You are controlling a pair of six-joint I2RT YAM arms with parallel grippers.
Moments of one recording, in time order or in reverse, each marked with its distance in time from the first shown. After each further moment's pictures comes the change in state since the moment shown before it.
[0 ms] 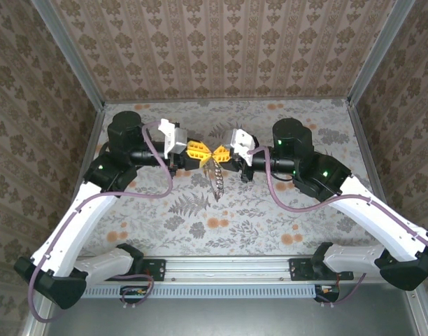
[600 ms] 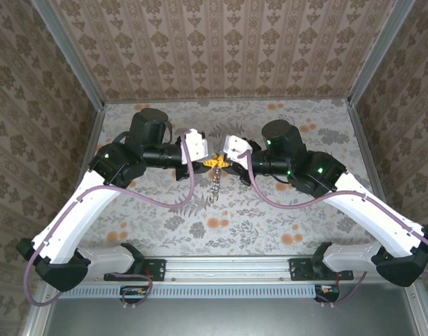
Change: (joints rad) left arm -0.160 0.118 0.210 -0.416 -0.414 0.310; right arm 0.007 0.039 0.026 -0.182 0.087 -0.073
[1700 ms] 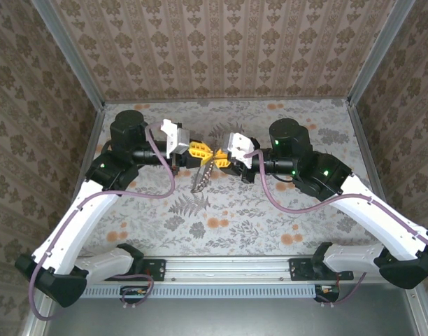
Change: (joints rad) left arm 0.174 -0.114 -0.253 0.503 0.459 -0.340; right arm 0.008 -0.028 0.000 0.102 -0.069 0.025
